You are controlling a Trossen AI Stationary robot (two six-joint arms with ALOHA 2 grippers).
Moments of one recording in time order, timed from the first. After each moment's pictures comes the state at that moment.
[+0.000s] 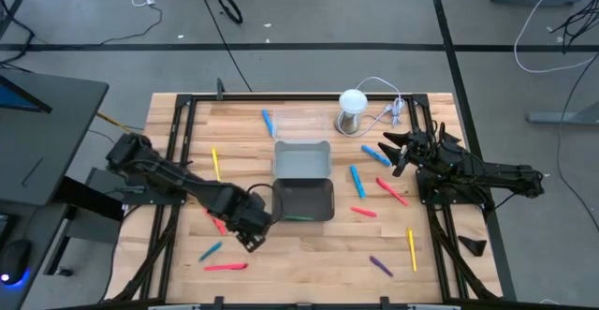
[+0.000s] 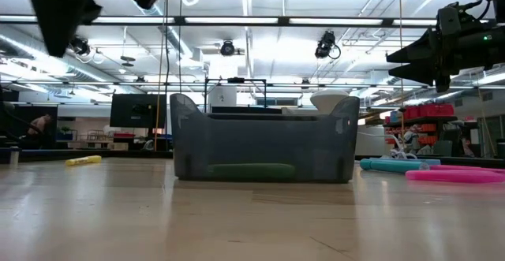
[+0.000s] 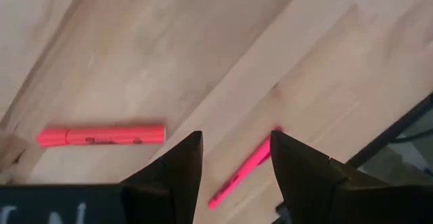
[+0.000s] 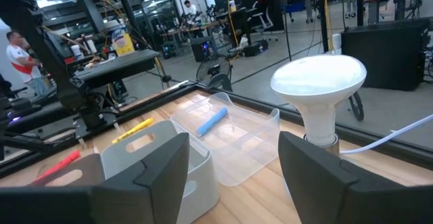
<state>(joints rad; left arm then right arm) -0.46 1.66 1.35 -1.11 0.09 -1.16 -0.09 0.01 0.08 -0.11 0.43 0.28</state>
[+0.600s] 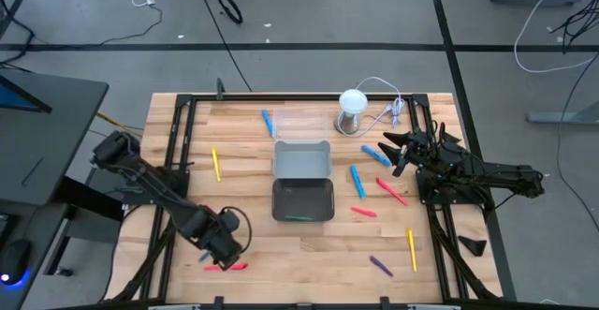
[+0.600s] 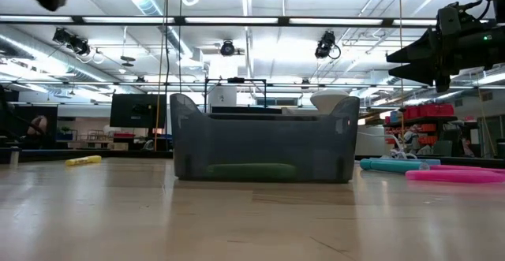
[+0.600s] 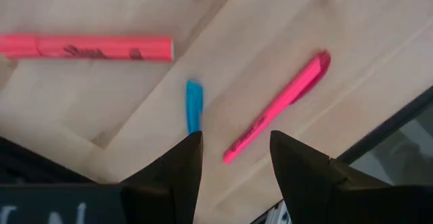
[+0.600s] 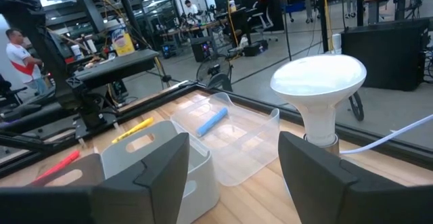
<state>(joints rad) -0.70 1.55 1.13 -1.00 0.10 -1.43 -0.09 0.01 0.08 -0.11 0.43 0.28</state>
